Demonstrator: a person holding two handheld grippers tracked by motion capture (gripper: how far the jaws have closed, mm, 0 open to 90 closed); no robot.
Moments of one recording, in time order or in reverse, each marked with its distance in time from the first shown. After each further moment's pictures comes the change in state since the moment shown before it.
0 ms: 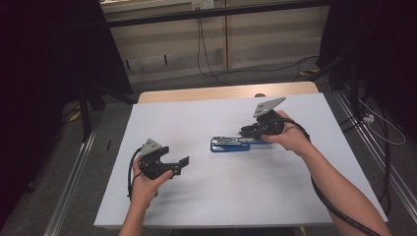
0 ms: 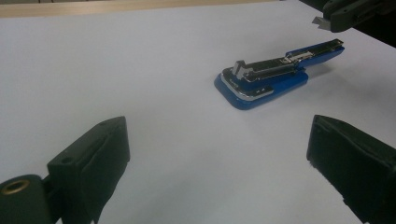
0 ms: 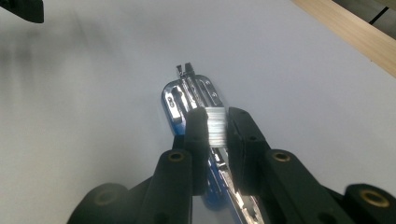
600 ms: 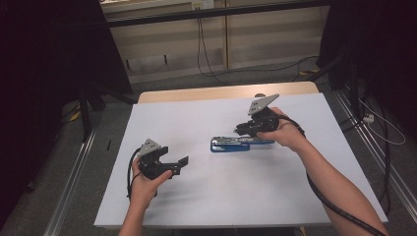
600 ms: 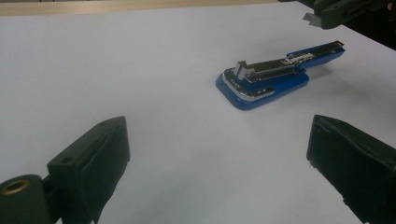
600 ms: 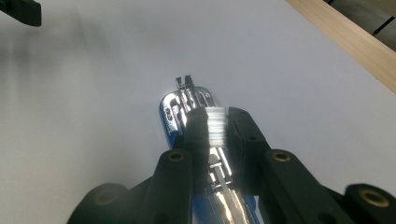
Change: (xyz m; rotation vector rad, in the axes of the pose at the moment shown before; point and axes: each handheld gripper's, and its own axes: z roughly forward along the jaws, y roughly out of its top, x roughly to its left) left arm 0.002 -0.001 -0.001 -0.004 0.002 -0.008; right arm -0.004 0.013 0.010 0.002 0.018 -0.043
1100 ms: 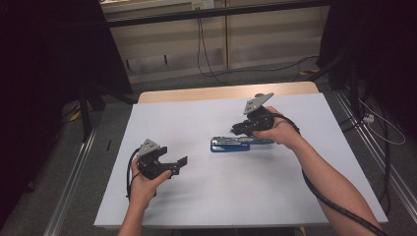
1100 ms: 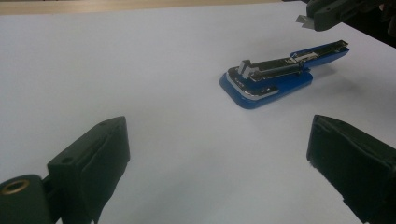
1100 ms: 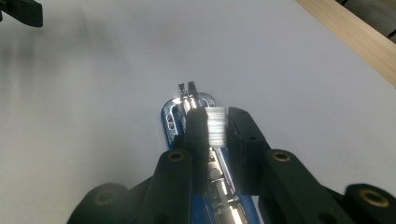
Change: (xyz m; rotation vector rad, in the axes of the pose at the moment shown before) left arm 0.002 -0.001 -0.001 0.005 0.007 -0.005; right arm -0.005 0.005 0.014 0.006 0.035 -0.018
